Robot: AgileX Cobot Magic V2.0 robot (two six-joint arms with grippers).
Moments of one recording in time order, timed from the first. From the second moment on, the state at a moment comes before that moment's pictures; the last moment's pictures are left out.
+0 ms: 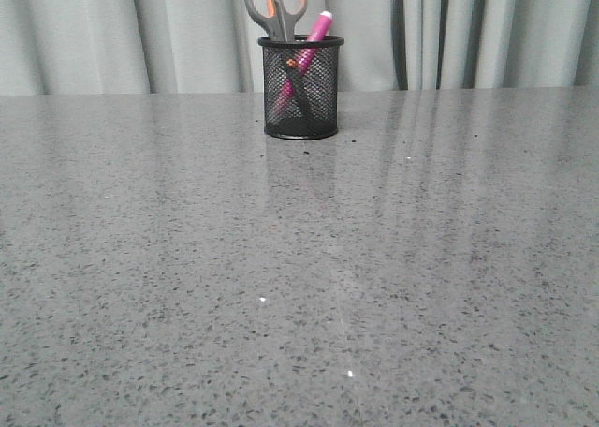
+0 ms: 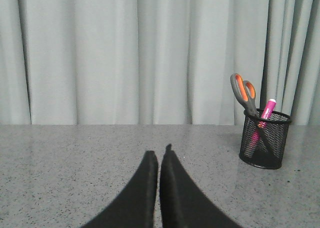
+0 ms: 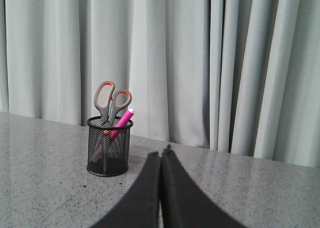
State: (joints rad) left arm -0.05 0.02 -0.14 -1.27 0.14 1.22; right arm 0.27 0.24 -0.09 -0.03 -0.30 -0.09
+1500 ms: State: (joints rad) left arm -0.05 0.01 -0.04 -0.15 0.00 0.11; right arm 0.27 0.17 -0.07 -0.03 -0.24 -0.09
